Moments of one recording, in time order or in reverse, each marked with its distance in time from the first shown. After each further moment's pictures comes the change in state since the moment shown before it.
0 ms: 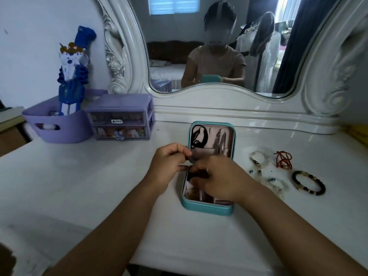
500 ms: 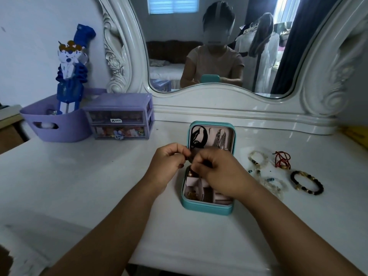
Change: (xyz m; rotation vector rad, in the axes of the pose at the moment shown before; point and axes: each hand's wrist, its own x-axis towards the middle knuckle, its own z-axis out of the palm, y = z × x) left_hand 0.003 -0.002 -0.002 0.060 0.000 0.009; right_hand 0.000 -0.004 -0.002 0.342 0.150 0.151
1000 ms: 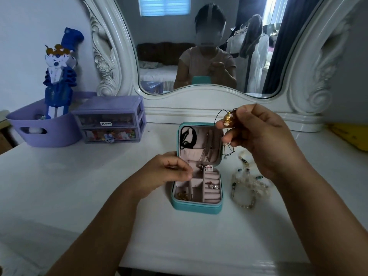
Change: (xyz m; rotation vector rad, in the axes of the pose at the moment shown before) left_hand -0.007 0.003 -0.009 0.162 -0.415 0.044; right_hand -0.013 -0.017 -0.077 0.794 0.341 0.048
